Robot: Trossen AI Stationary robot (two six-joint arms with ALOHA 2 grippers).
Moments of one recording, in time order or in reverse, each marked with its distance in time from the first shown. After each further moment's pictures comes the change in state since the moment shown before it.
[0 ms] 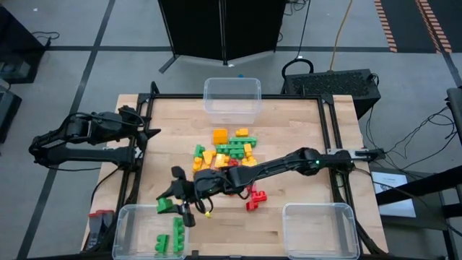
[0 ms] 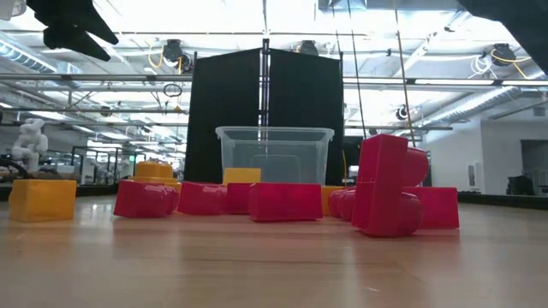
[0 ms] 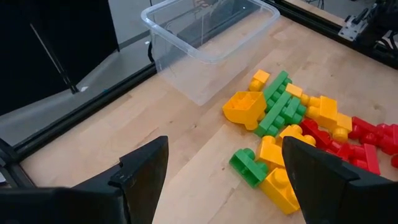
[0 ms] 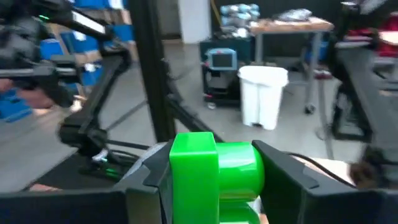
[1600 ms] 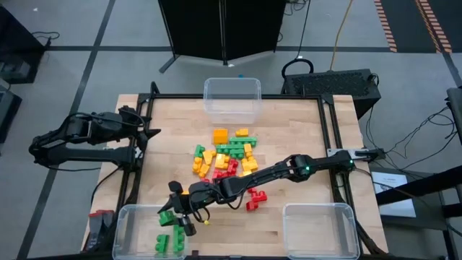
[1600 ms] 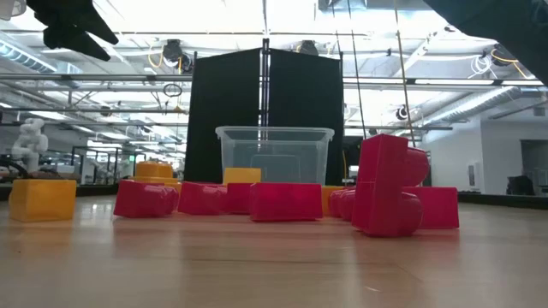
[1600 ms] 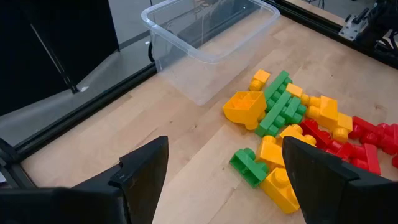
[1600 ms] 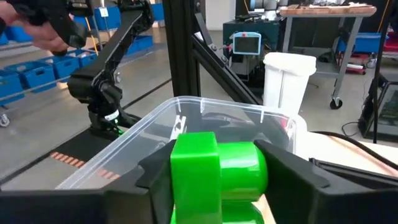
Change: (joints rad) left arm 0.000 0.000 0.000 -0.001 -0.001 0.001; right arm 0.015 0.152 0.000 0.104 -0.072 -0.046
